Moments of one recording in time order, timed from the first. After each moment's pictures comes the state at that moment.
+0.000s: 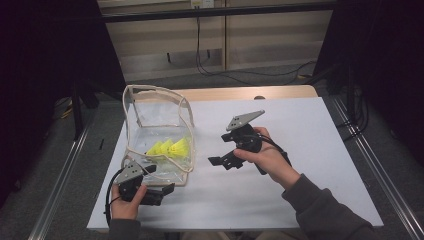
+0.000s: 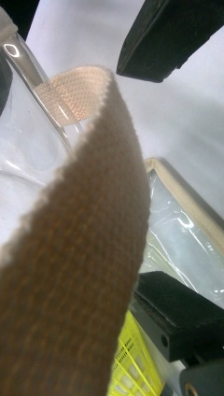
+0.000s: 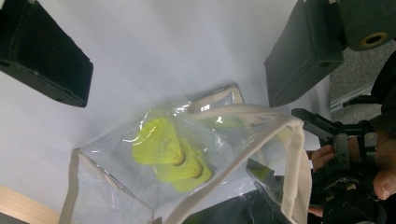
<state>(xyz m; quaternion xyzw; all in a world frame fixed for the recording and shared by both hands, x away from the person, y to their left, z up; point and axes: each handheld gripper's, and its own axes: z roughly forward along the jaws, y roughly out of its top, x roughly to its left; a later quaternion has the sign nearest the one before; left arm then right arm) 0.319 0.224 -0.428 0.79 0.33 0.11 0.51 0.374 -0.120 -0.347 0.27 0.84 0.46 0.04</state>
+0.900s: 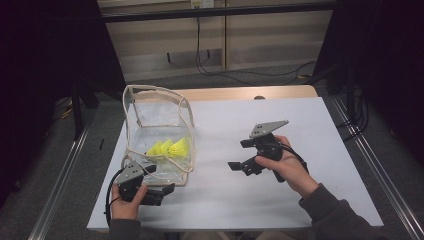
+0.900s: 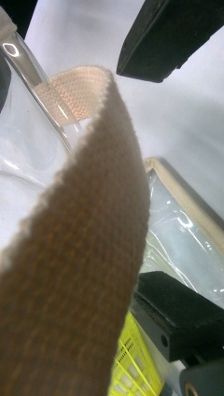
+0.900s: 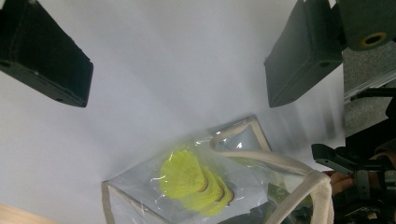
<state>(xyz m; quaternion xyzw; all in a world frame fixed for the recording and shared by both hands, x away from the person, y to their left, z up) 0.319 0.224 -0.428 0.79 0.32 0.11 0.51 0.360 -0.170 -0.374 0.30 0.83 0.47 0.05</state>
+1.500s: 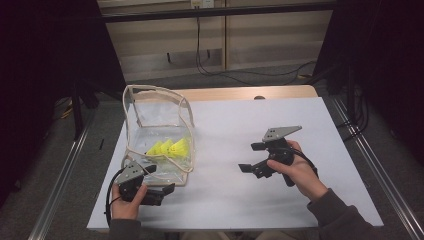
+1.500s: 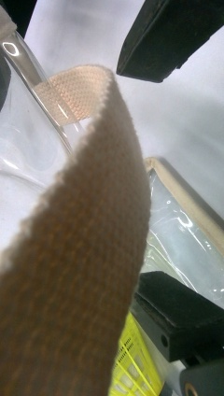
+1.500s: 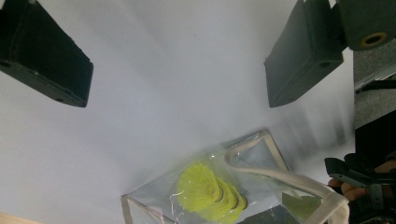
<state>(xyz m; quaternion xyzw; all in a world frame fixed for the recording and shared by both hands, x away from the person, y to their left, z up) 0.319 0.224 -0.427 0.79 0.32 0.11 0.51 0.352 -0.198 -0.389 0.32 0.82 0.48 0.06</state>
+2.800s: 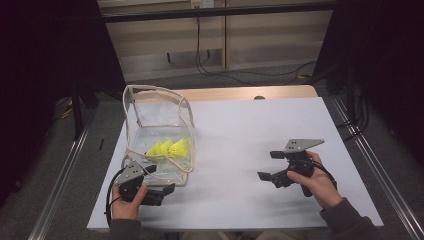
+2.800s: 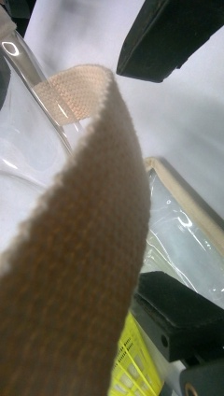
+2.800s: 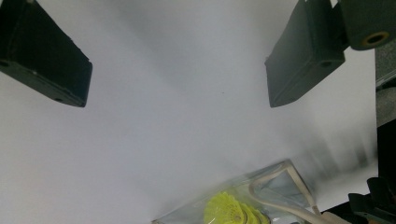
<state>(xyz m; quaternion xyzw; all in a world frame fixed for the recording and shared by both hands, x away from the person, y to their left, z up) 0.318 0.223 -0.428 0.79 0.33 0.12 0.50 0.327 -0.246 -0.414 0.34 0.81 0.47 0.08</state>
